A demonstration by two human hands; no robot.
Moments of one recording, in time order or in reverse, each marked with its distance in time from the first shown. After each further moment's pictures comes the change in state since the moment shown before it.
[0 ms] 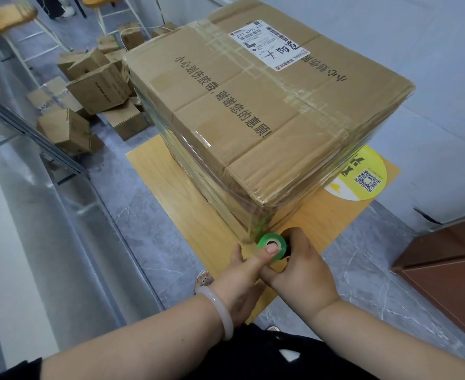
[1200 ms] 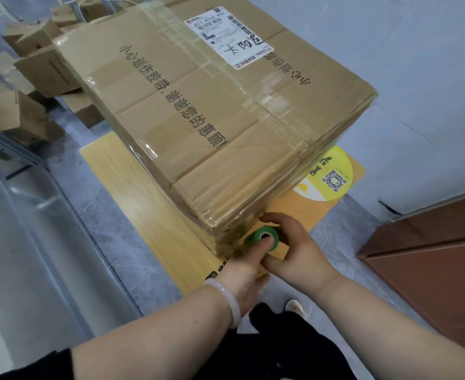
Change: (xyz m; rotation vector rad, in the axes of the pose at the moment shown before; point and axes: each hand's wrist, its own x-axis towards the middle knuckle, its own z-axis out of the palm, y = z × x) left_hand 0.049 -0.011 0.061 -0.074 0.010 -0.083; right_hand 0.048 0.052 -0.046 0.242 -0.124 -0.157
